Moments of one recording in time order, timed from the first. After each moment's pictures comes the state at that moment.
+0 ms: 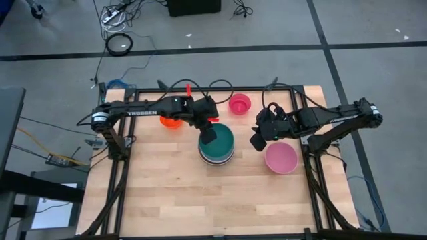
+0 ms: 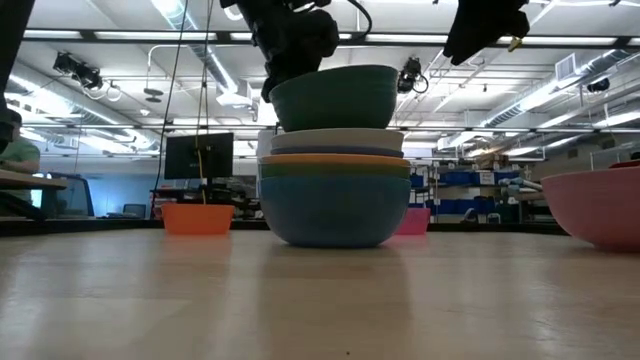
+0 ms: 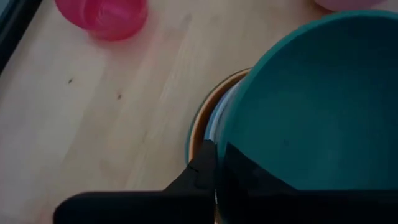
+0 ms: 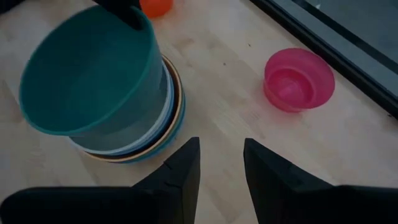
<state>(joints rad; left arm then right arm) 0.17 1.73 1.53 -0.80 -0.05 -0.19 0.19 1.24 1.27 -1.04 0.53 0.74</state>
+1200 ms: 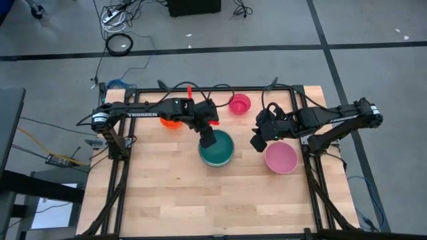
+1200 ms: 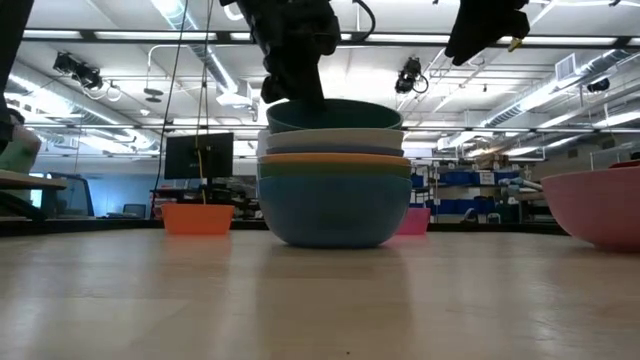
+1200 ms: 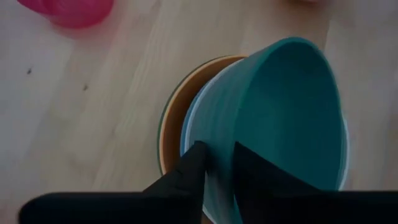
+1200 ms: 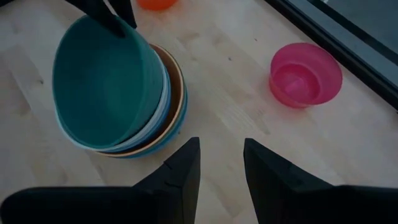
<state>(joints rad) 0.14 1.73 1.53 -0.82 0.03 -0.22 0.19 1.24 1.27 -1.05 0.50 0.73</state>
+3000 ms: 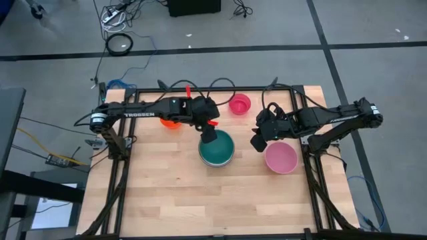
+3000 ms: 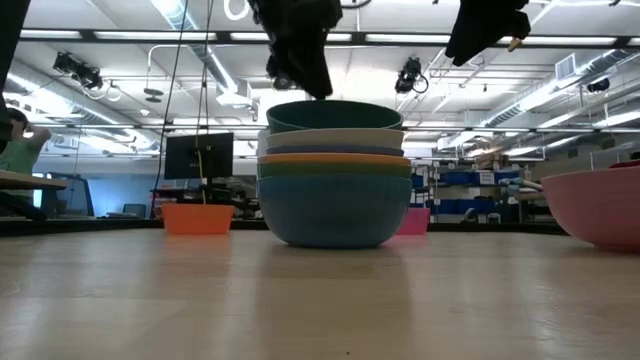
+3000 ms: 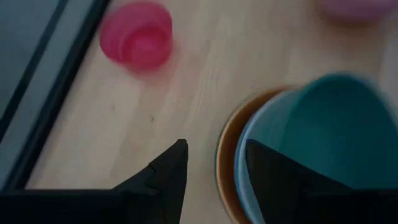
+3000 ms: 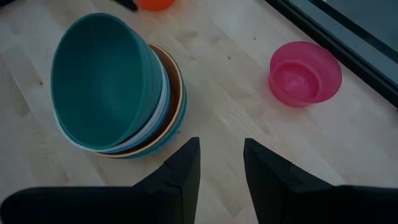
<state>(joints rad) 0.12 1.71 1.59 -0.82 -0.21 -0.11 0.19 1.24 1.27 -1.05 0.50 0.74</state>
